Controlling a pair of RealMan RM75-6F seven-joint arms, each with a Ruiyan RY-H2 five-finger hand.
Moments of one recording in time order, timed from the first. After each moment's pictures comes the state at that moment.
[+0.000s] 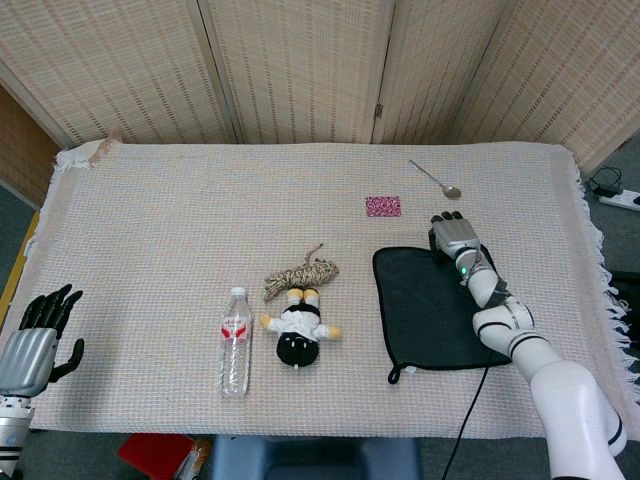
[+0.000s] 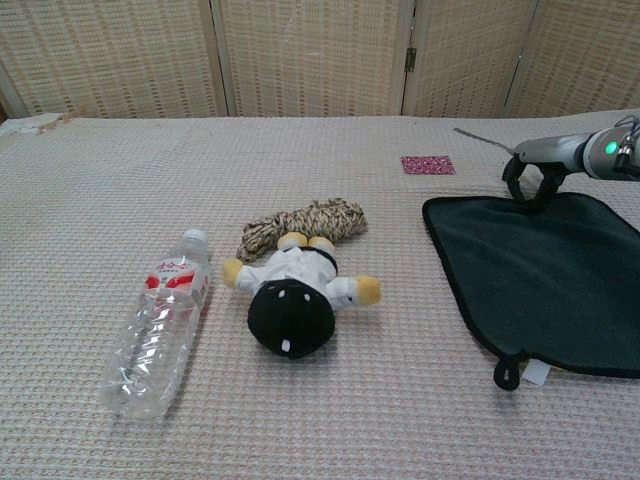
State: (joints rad) left arm -0.16 -1.16 -0.04 -1.51 1.47 1.39 -0.05; right arm 0.95 -1.73 0.18 -0.48 -1.28 0.29 0.22
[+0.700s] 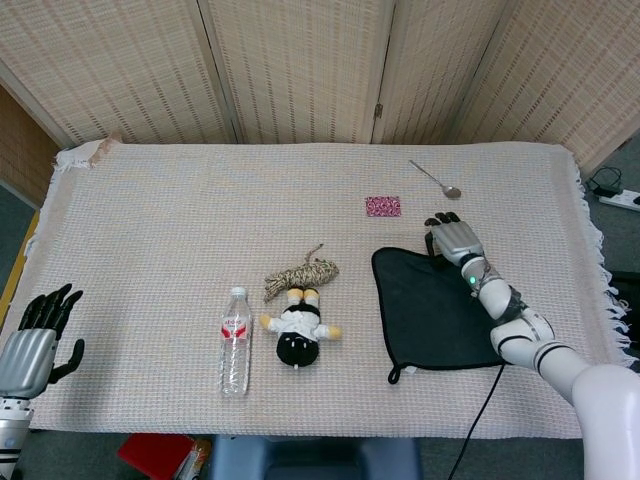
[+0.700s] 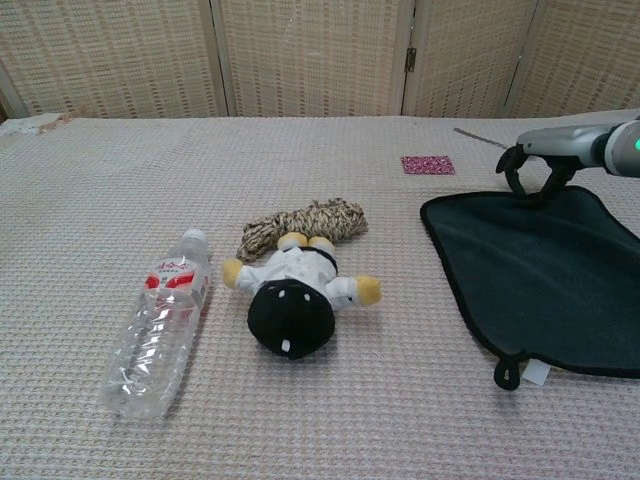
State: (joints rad) left arm -0.15 -1.16 -0.04 -1.51 1.49 1.41 -0.06; right arm 0.86 -1.56 0.14 -0.79 -1.34 0.48 0.24
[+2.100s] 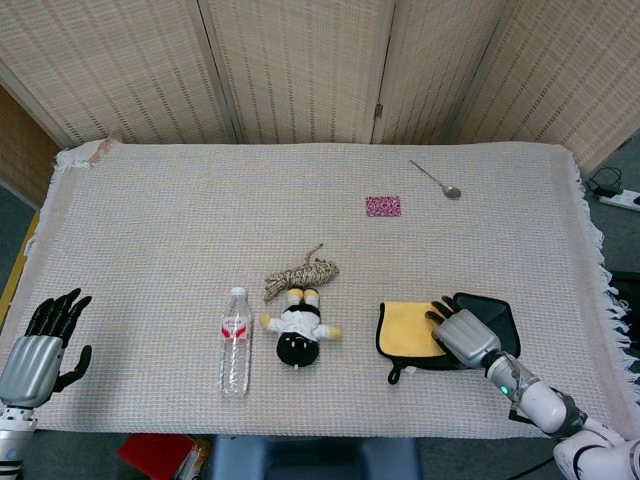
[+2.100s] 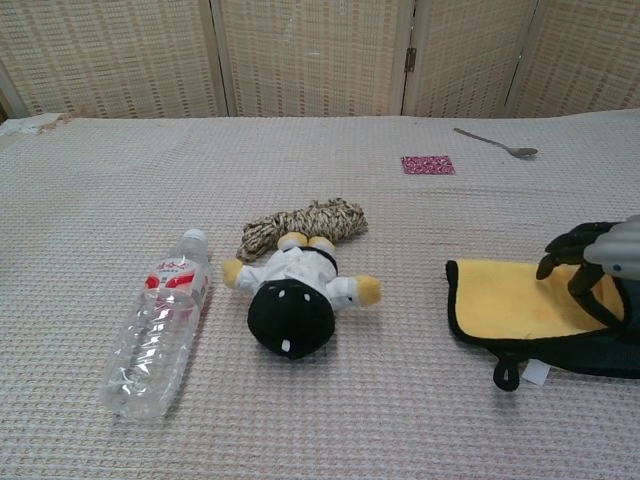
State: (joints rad) left arm -0.14 -1.14 -0.01 -1.57 1.55 1.46 -0.04; right arm 0.61 -1.17 -0.10 -1.64 -1.36 0.80 -0.37
